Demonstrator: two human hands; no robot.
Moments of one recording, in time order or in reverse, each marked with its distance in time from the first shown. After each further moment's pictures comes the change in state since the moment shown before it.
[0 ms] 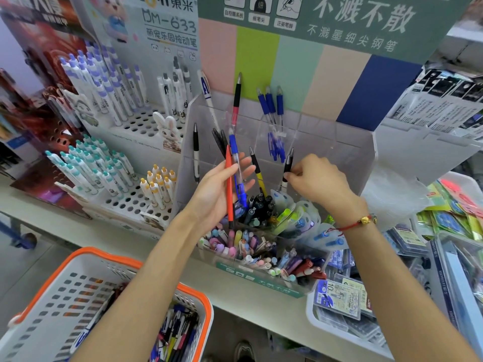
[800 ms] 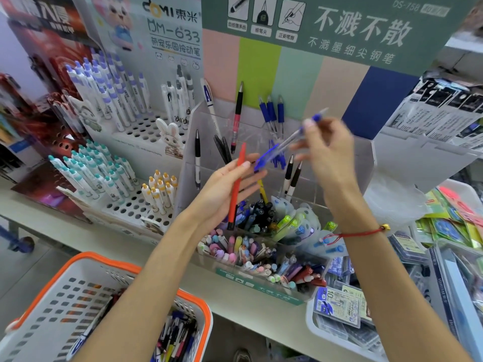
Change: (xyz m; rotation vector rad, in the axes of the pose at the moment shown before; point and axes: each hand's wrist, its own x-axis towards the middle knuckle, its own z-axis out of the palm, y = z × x) left_hand 0.001 0.011 0.009 0.244 -0.141 0.012; right_hand -0.009 -0.026 -0.028 1.152 0.411 -0.144
